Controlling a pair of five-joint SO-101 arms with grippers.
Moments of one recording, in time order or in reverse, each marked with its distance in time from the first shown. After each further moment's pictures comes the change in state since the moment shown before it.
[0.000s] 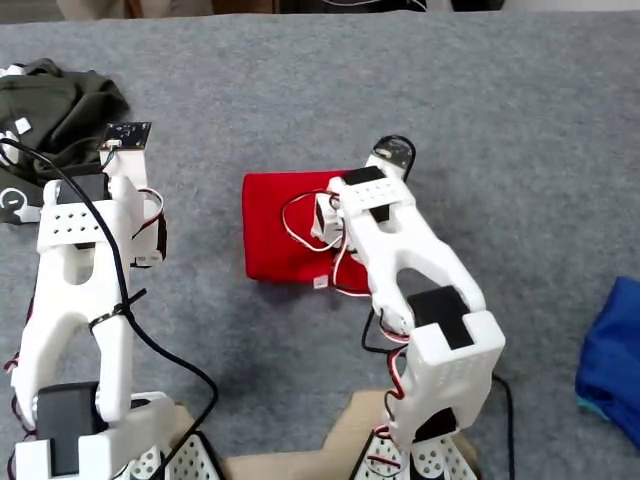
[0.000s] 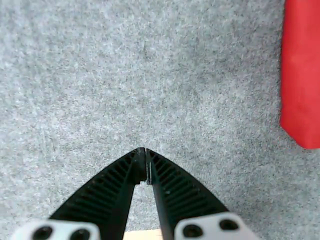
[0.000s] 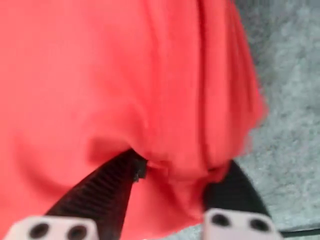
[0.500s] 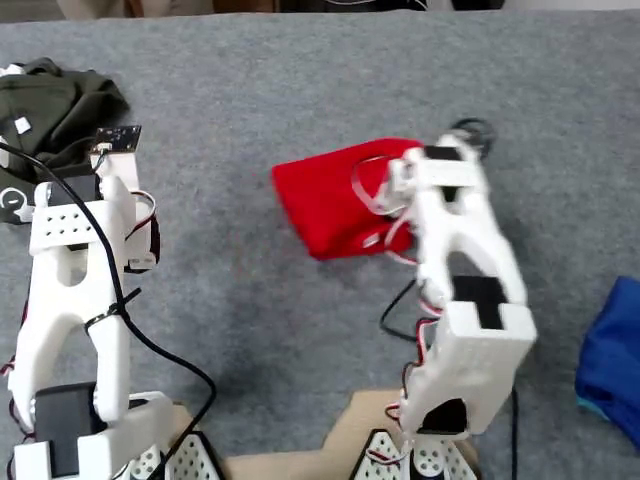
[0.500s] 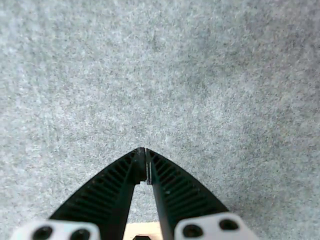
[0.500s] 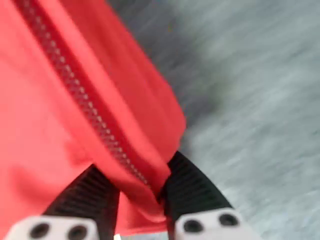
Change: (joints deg) left arm -1.8 0.0 0.0 1.6 0.0; right arm 20.4 0.4 -8.4 0.8 7.9
